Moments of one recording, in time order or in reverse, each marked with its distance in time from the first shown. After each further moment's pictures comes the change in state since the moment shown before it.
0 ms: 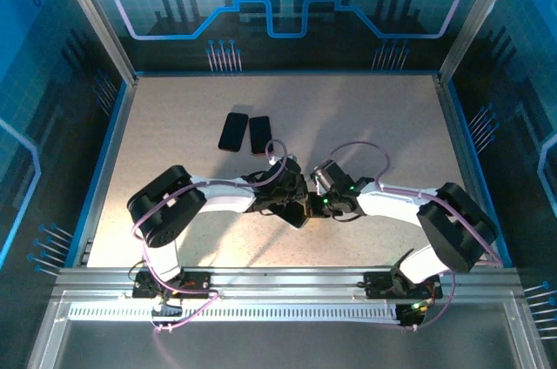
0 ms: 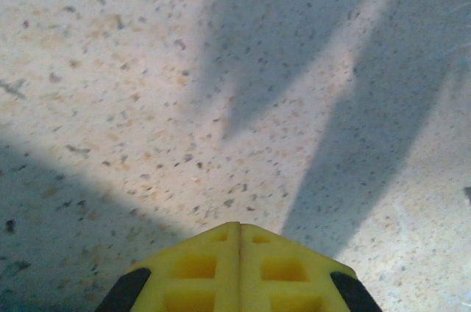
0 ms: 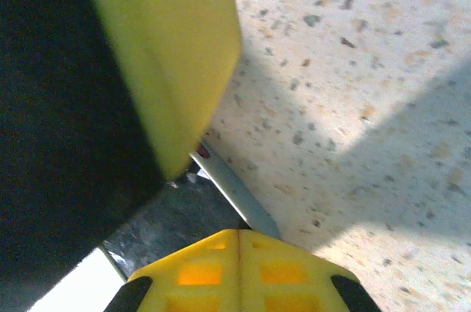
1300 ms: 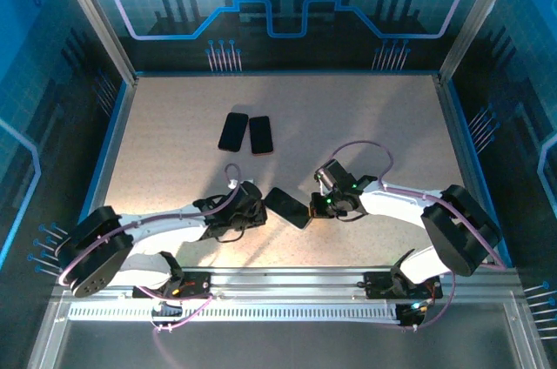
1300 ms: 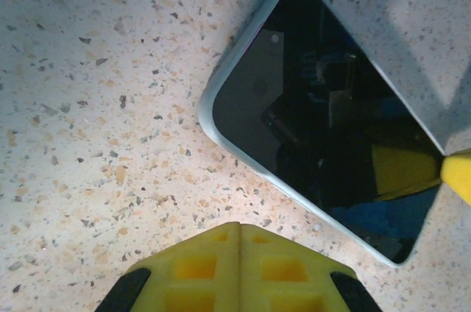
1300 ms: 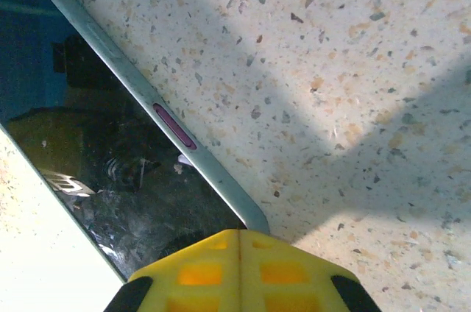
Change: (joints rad) left arm 0.000 -0.491 -0.395 -0.262 -0.043 -0.001; right arm -0.013 -0.019 0.017 -0.082 0.003 -0.016
